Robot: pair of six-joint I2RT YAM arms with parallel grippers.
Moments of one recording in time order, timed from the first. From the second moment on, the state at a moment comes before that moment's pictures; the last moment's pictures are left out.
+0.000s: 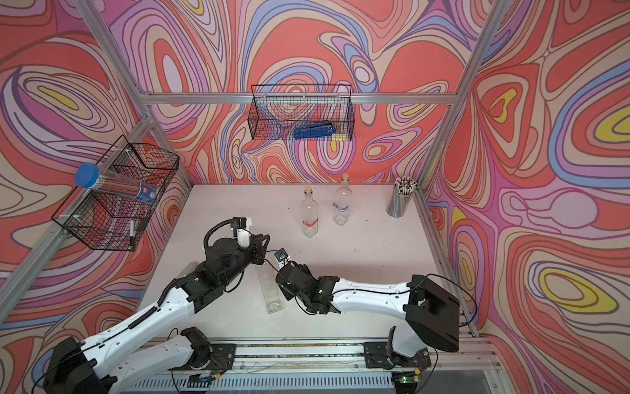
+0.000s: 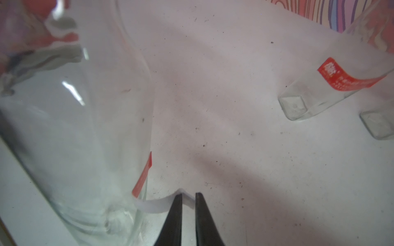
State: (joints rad) left arm -0.65 0.98 0.64 0.03 -0.19 -0.41; right arm 1.16 1.49 0.90 -0.14 0.40 0.29
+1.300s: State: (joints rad) left arm -0.59 0.93 0.56 0.12 -0.07 -0.45; right arm 1.13 1.22 0.69 -0.07 0.08 0.27
